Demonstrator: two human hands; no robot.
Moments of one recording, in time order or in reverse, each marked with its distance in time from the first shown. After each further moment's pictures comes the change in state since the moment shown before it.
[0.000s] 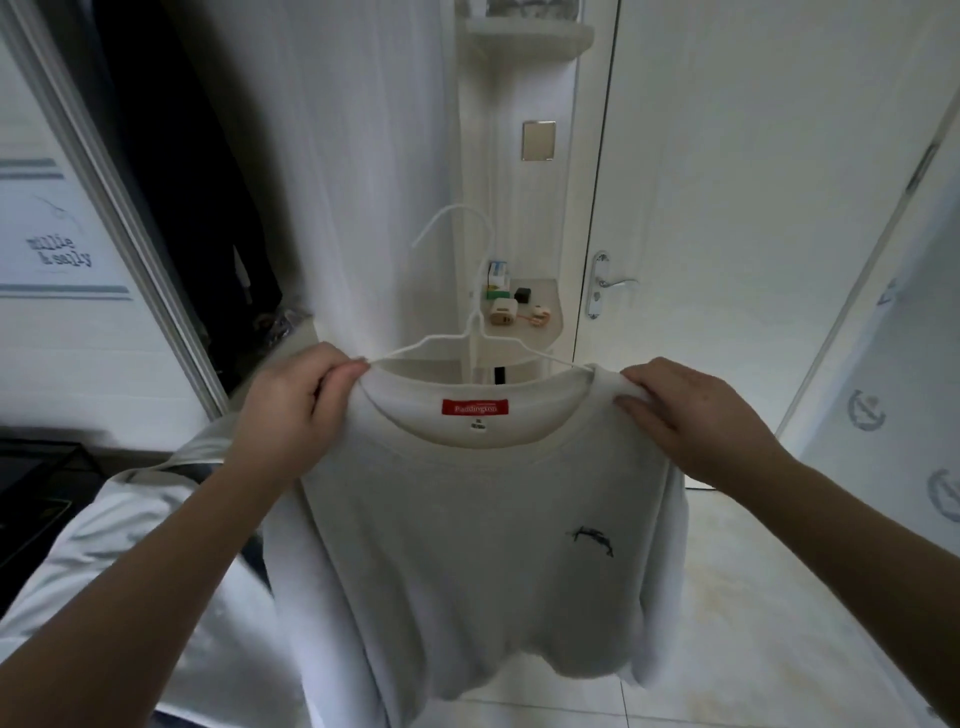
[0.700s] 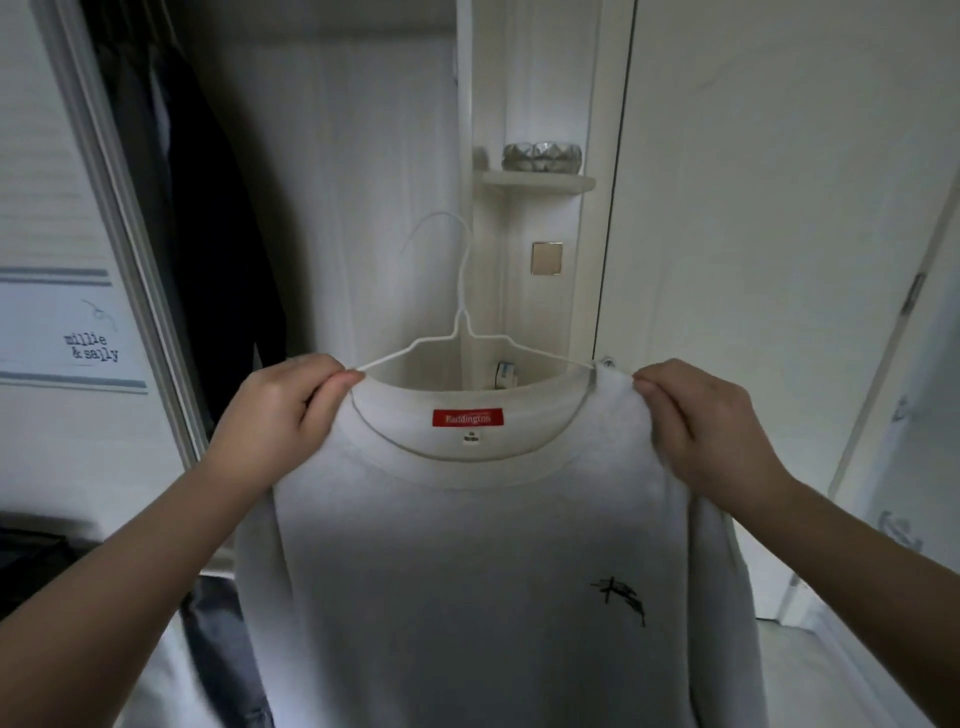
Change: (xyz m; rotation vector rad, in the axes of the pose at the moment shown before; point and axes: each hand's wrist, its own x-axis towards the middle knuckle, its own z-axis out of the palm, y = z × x) left_hand 0.102 -0.015 -0.026 0.142 0.074 0.254; right_hand 0.097 0.007 -0.050 0.044 0.398 -0.124
